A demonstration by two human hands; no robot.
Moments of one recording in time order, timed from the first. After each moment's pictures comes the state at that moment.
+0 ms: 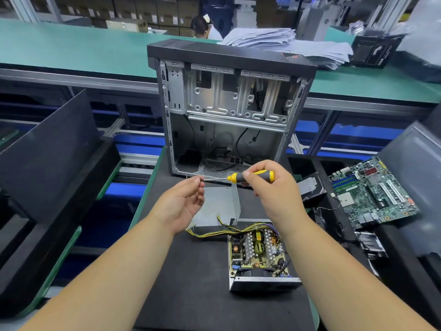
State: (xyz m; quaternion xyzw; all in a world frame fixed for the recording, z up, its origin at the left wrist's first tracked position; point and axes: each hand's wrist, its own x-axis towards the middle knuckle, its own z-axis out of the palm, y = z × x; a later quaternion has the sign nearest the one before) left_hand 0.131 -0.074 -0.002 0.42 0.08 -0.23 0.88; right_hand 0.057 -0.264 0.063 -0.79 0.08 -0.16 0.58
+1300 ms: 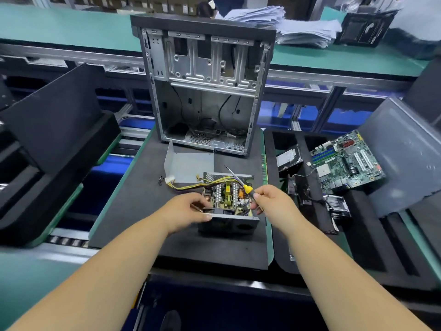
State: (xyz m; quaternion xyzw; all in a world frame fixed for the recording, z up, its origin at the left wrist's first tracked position) left_hand -0.008 -0.119 -0.045 0.85 -0.10 -0.23 0.46; right_hand -0.054 -0.360 -0.022 -0.84 0.16 0.06 0.51
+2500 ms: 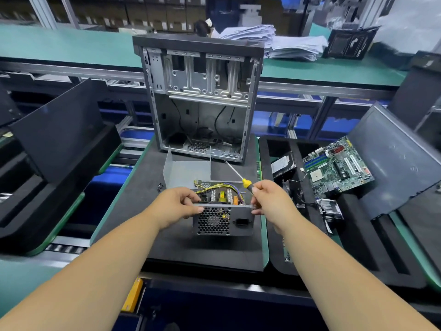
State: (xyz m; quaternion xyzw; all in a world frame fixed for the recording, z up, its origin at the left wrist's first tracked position) left_hand -0.002 -0.105 -0.029 0.84 -0.10 -0.17 0.50; right_hand -0.051 -0.362 -0.012 -0.80 0.18 0.01 0.57
